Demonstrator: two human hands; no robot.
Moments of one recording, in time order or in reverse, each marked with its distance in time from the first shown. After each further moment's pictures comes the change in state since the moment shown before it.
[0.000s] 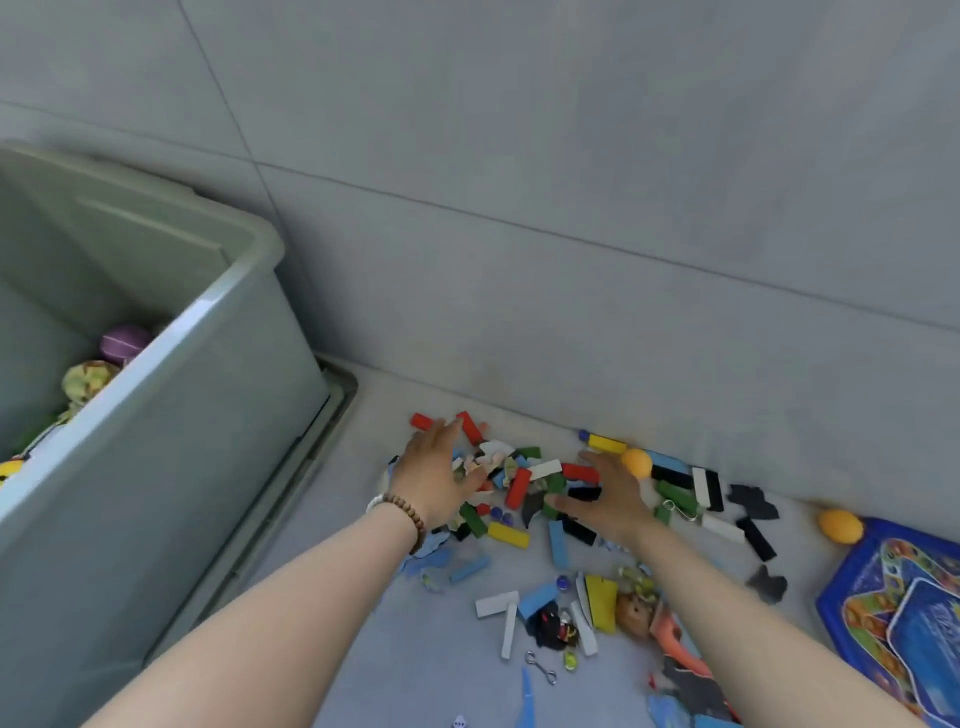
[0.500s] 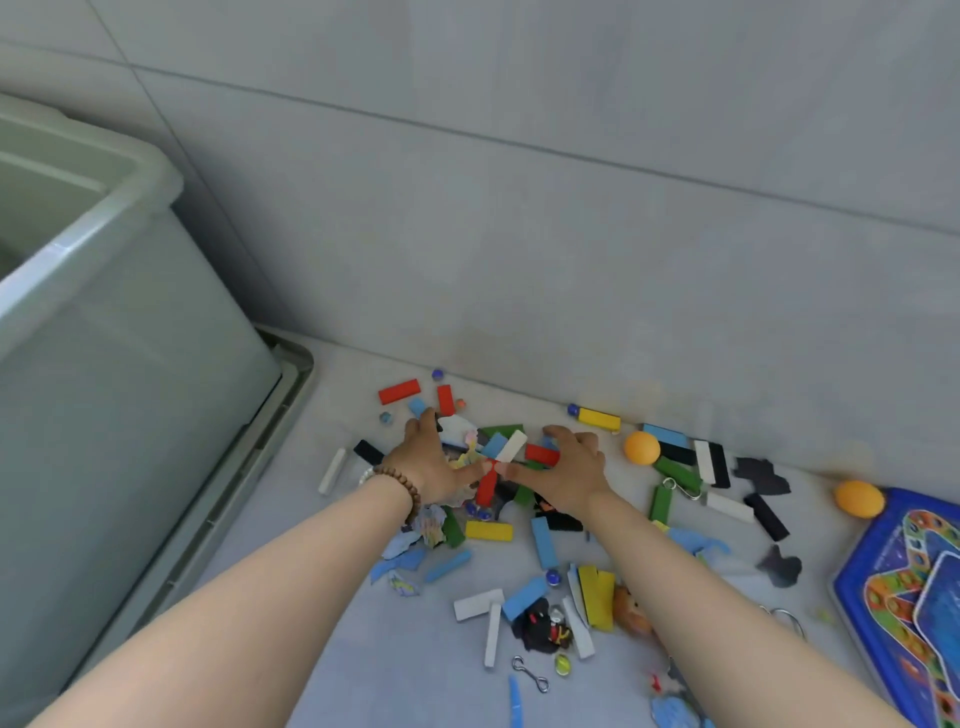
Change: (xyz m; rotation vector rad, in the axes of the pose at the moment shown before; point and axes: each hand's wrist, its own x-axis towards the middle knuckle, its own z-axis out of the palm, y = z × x) left_hand 0.053 -0.004 0.042 -0.079 -0.167 -0.136; right_hand 0.035 -0.007 0.032 0.038 0.005 0.025
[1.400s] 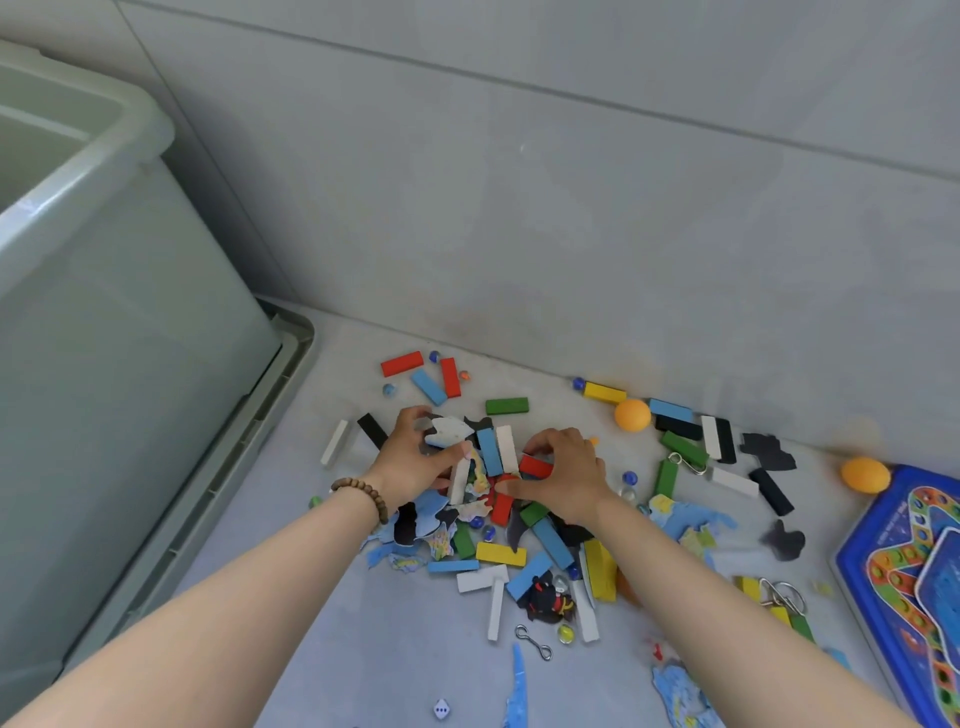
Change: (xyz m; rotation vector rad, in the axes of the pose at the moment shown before) left_hand -0.009 -0.029 0.025 -0.781 0.054 0.018; right_hand -0.008 0.022 0.020 -0.136 -0.017 -0.130
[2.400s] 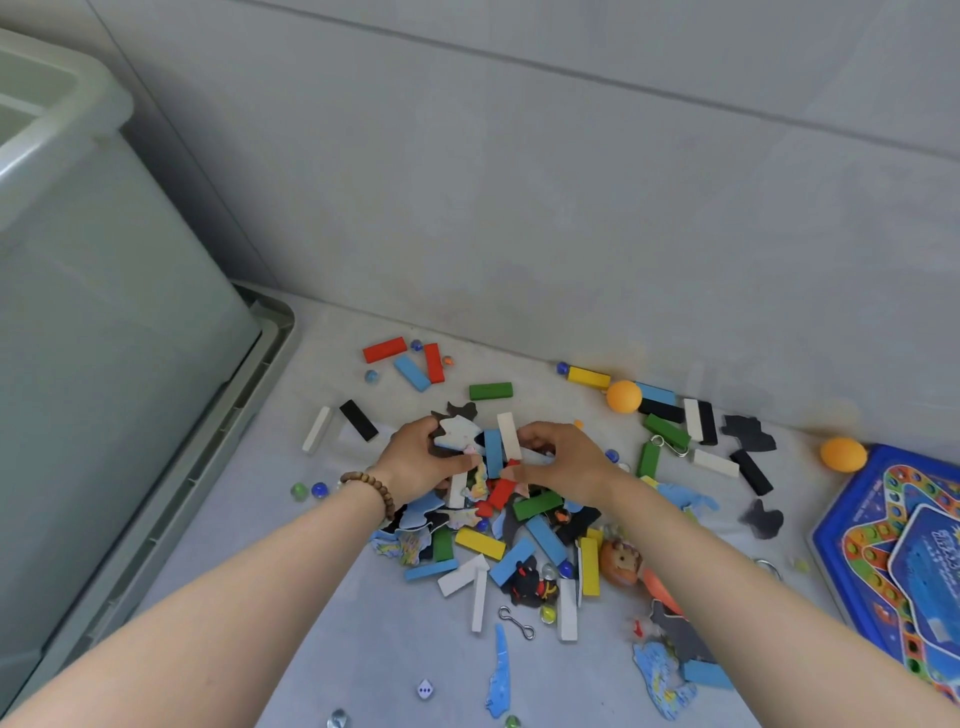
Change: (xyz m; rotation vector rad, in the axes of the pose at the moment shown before) left_hand -0.002 -0.010 0.020 0.103 -0.118 0.031; right_hand -0.001 0.019 -0.018 0.233 -0.199 -0.114
